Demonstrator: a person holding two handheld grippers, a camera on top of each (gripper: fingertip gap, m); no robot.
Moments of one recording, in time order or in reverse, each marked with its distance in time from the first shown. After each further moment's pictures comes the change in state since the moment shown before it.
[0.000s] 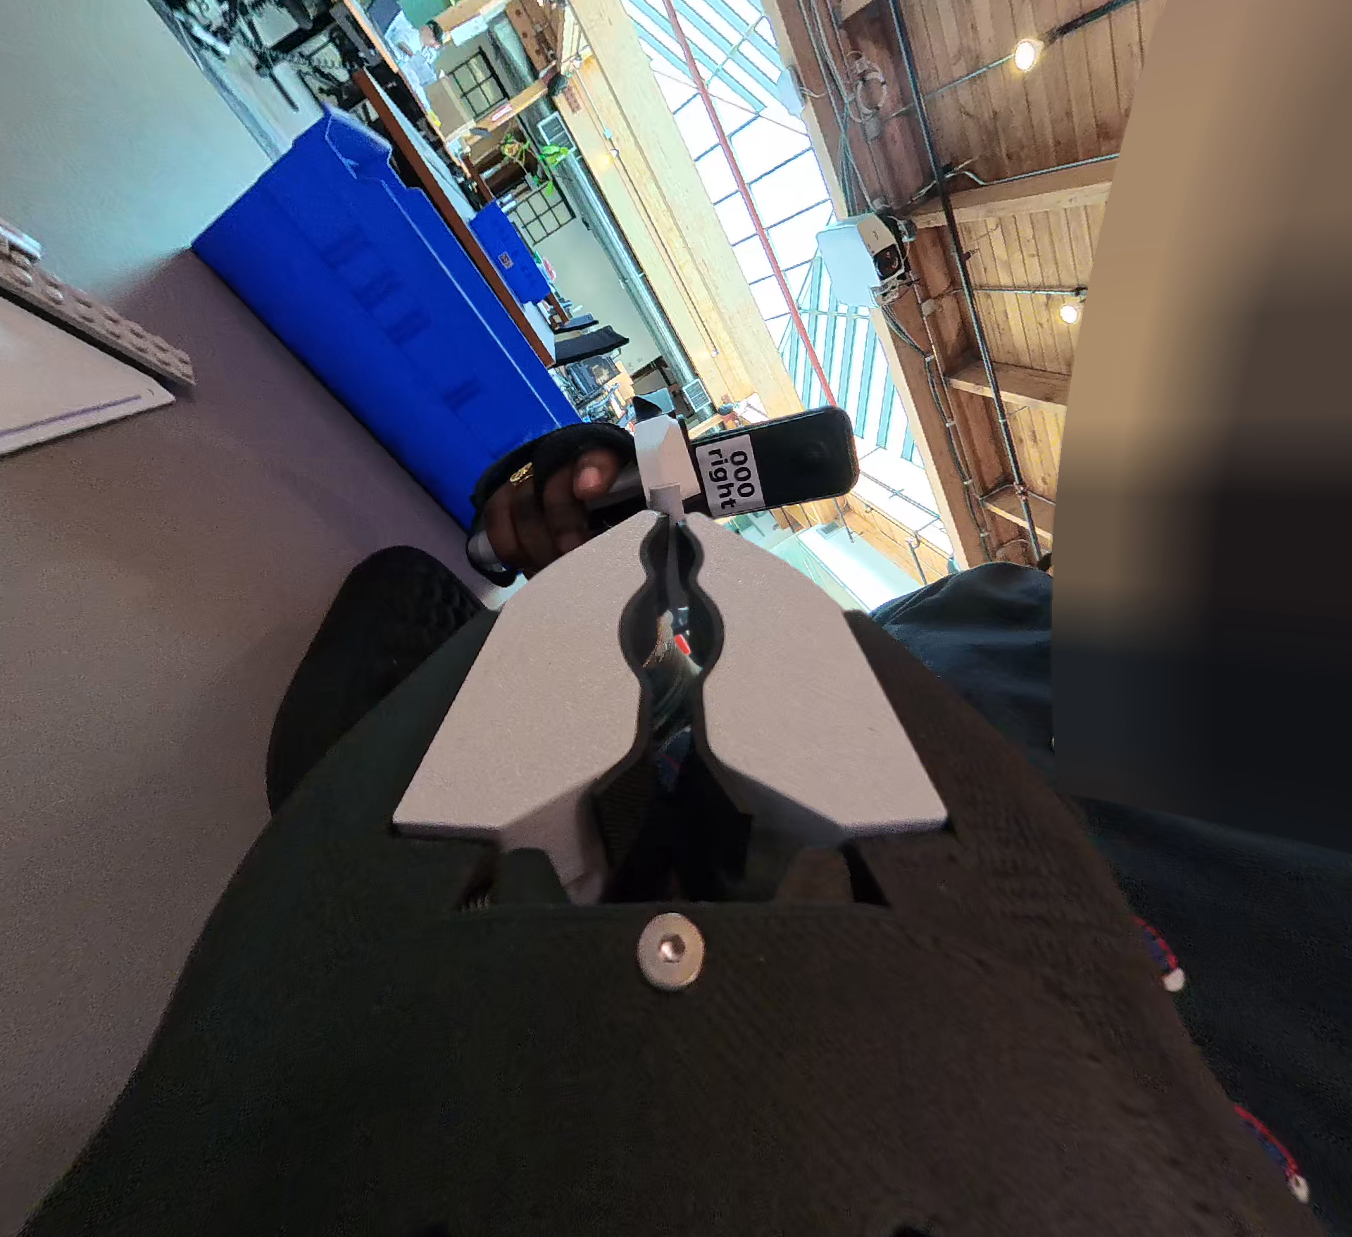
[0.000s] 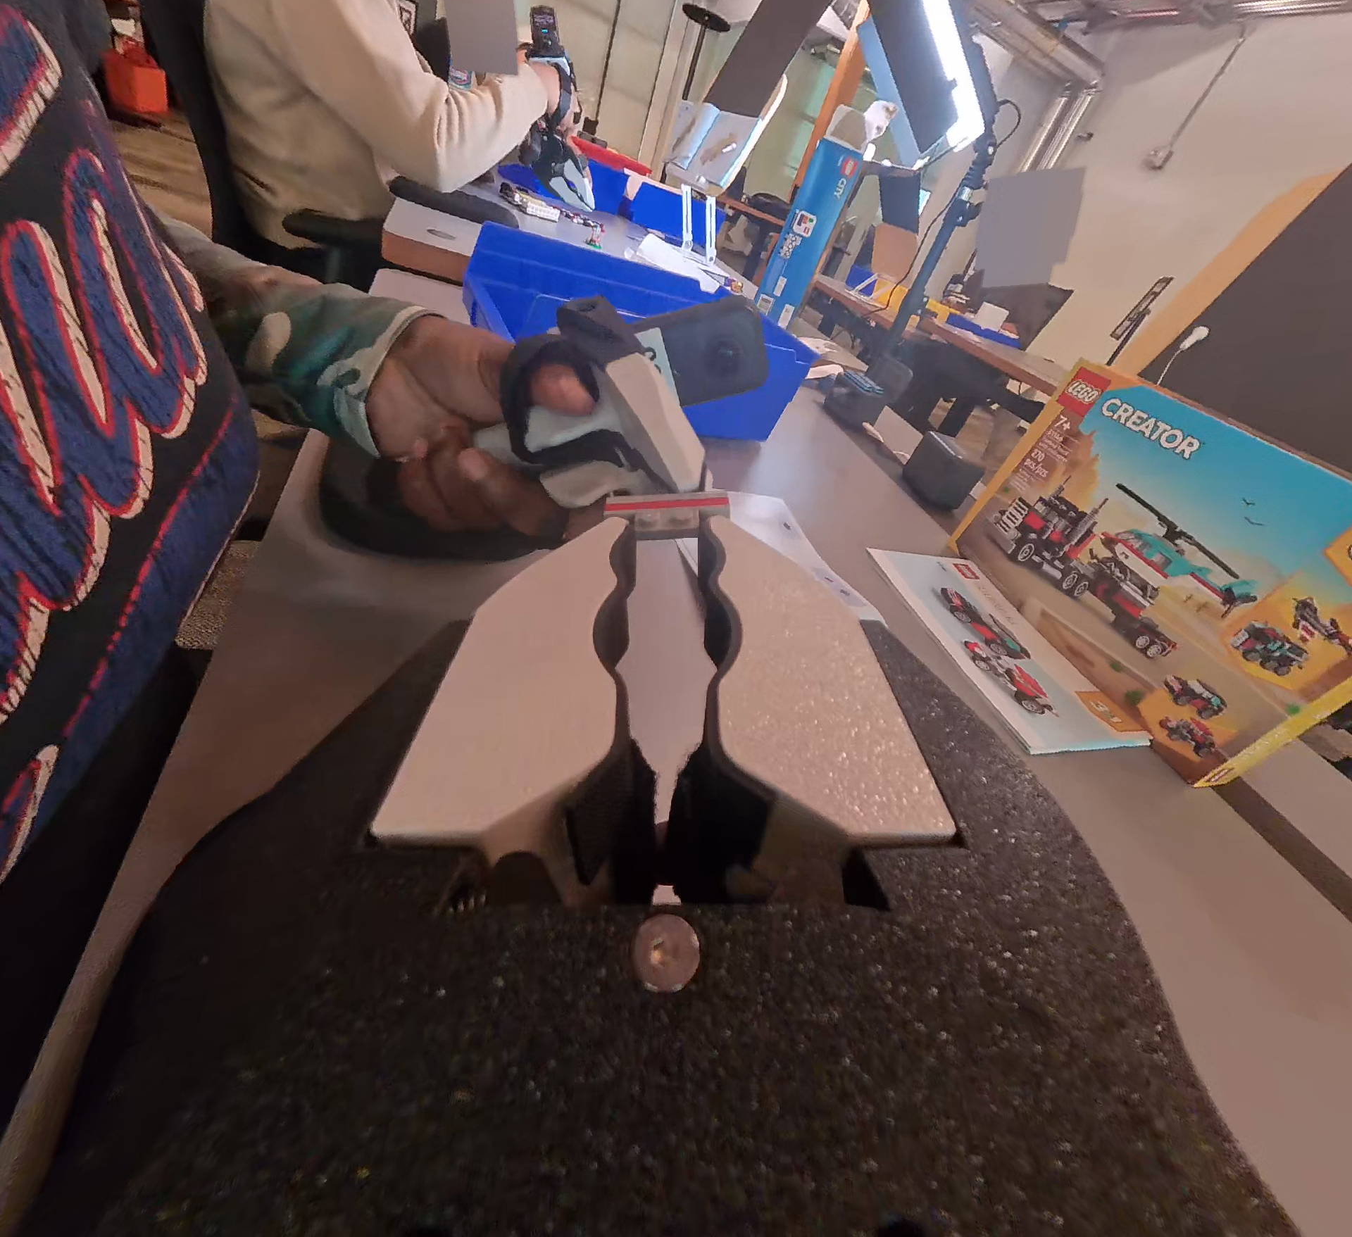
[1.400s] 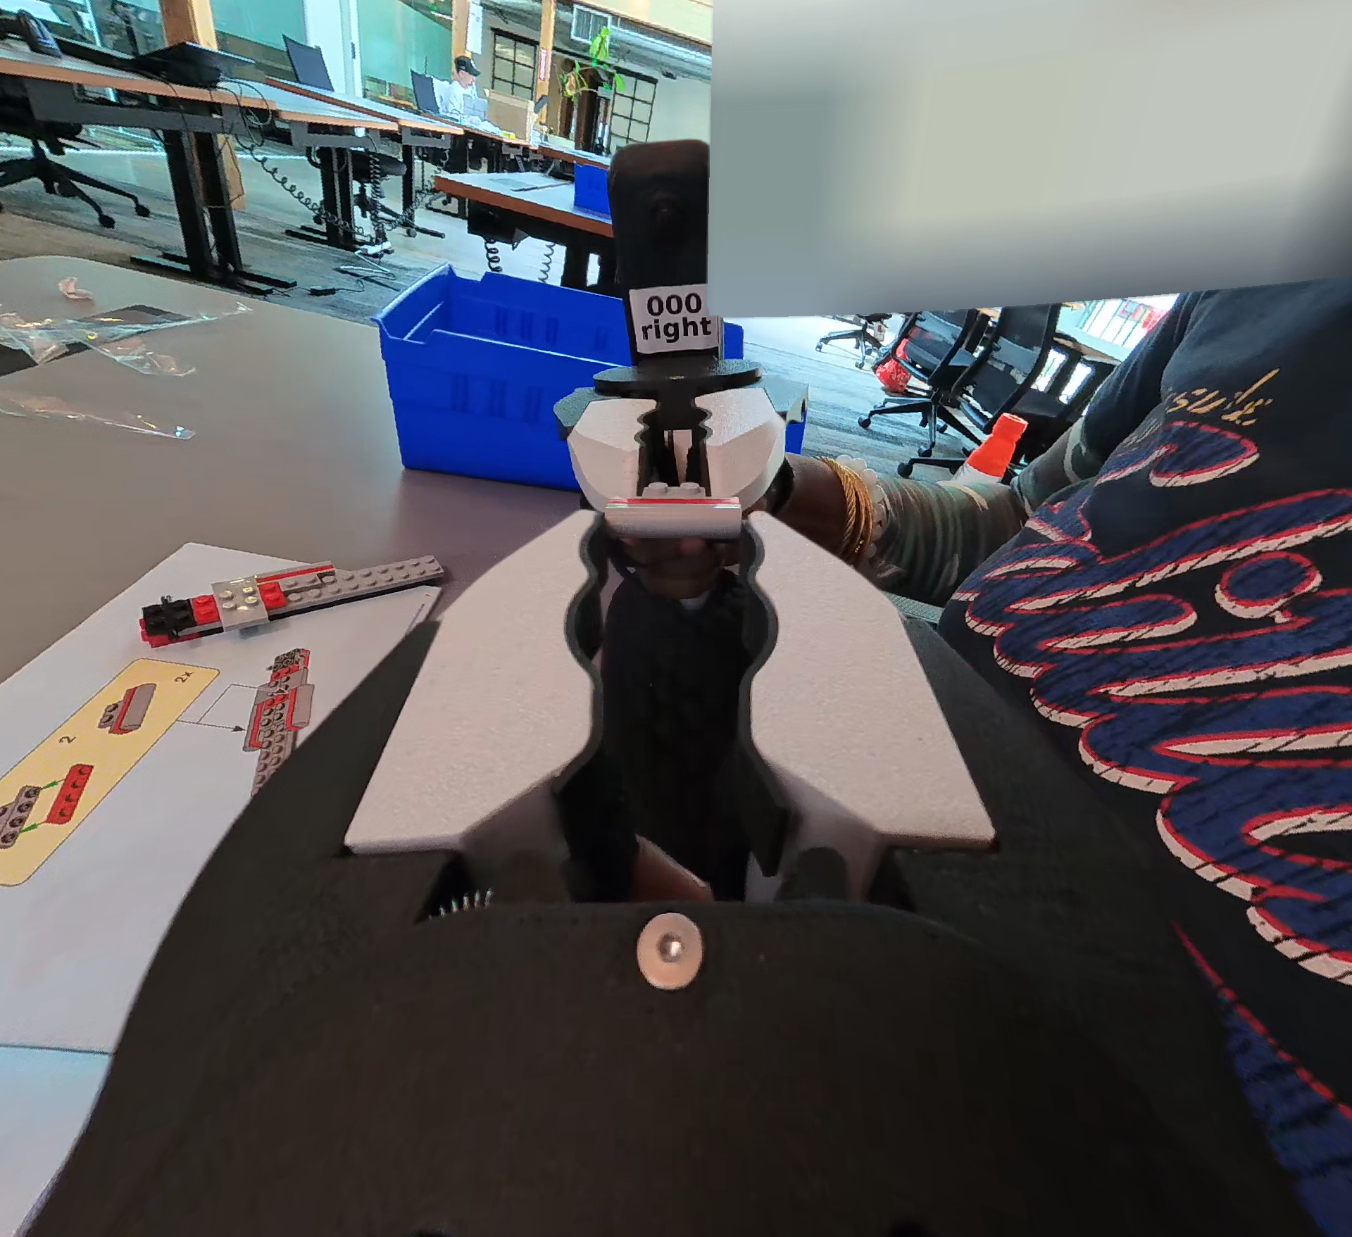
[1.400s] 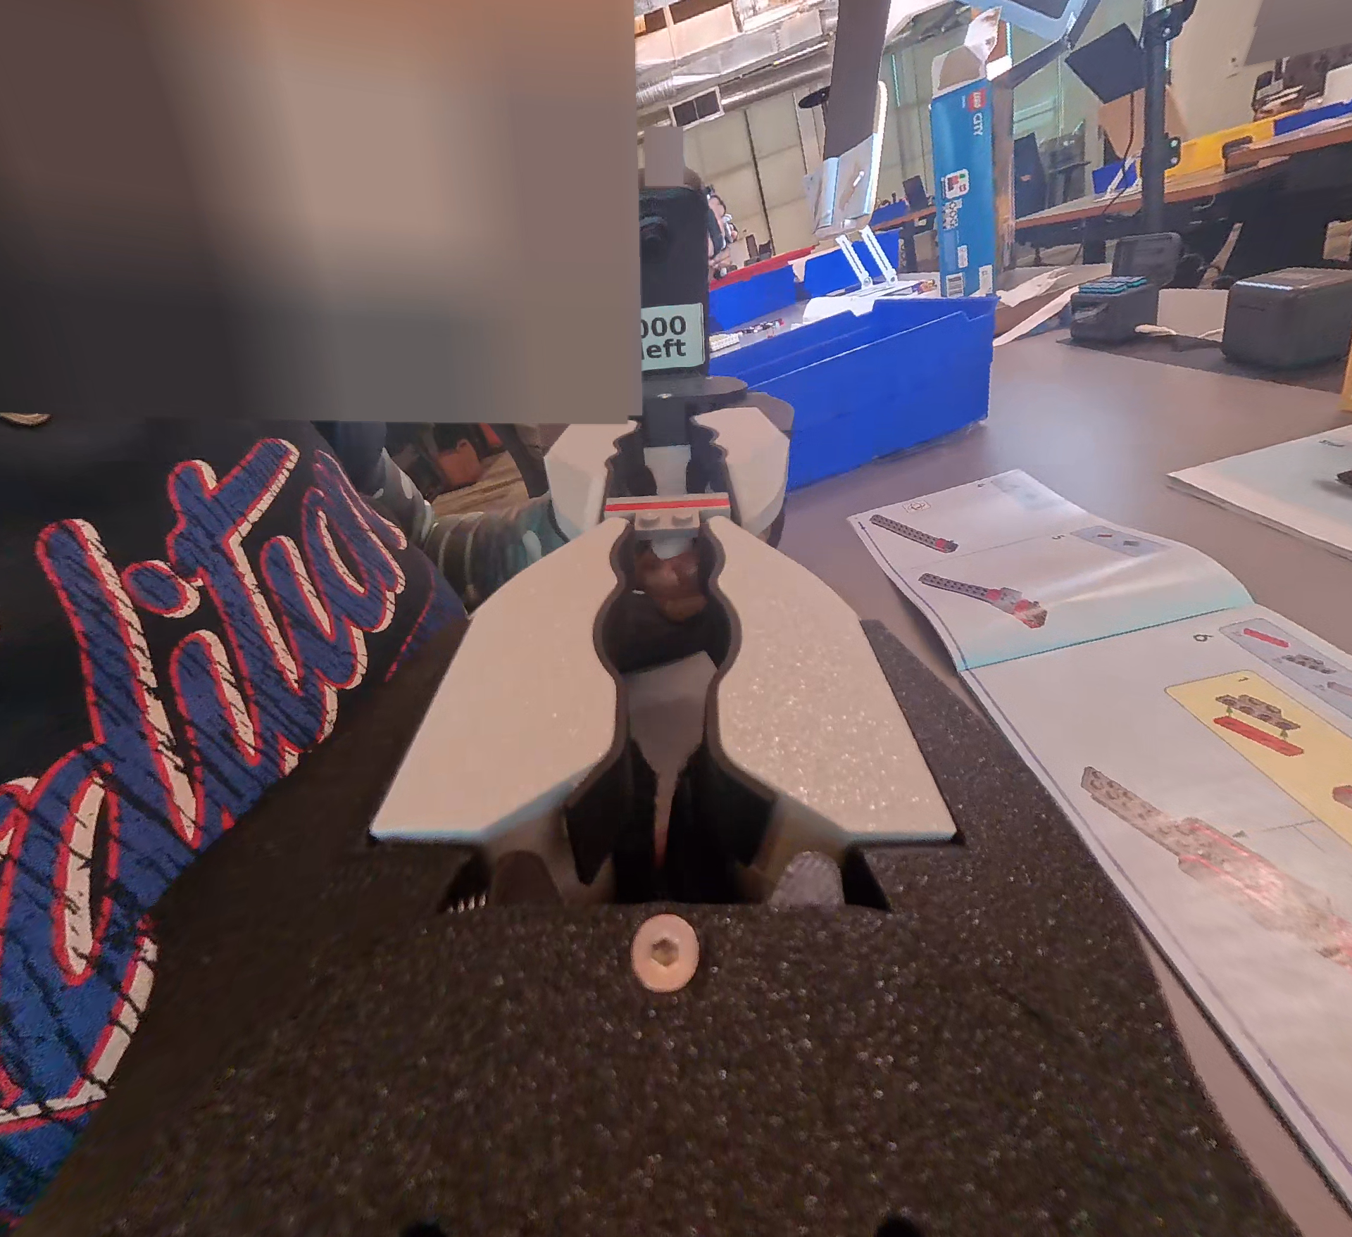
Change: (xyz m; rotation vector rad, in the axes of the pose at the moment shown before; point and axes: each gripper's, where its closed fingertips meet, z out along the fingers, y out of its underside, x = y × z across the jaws) left arm -0.004 0.002 0.007 -0.227 -0.147 0.815; right arm 0.008 -0.002 0.005 0.155 -0.259 0.631
